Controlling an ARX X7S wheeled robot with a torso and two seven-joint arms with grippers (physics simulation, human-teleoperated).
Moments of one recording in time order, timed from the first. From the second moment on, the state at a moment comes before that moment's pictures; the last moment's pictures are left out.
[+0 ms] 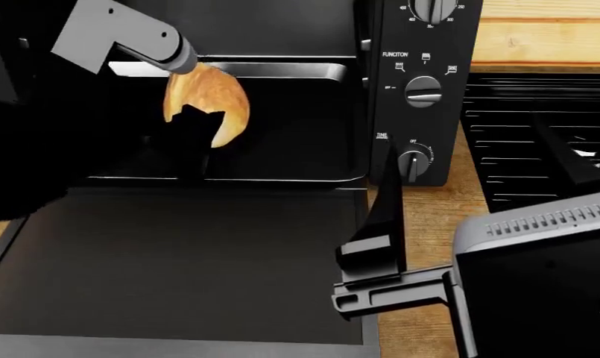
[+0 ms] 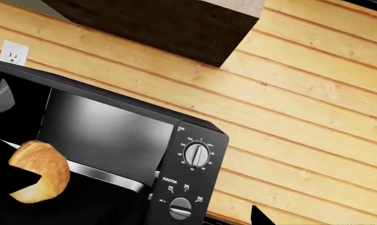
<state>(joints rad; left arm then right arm) -1.34 -0.34 0.68 -0.25 -0.92 -1.02 -0.12 0.65 0.79 -0.20 -0.95 1.00 0.94 0.77</state>
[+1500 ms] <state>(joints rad) -1.09 -1.05 0.06 0.58 -1.98 -1.22 -1.17 0.56 0.82 -0.21 -0.96 0.97 0.84 0.77</state>
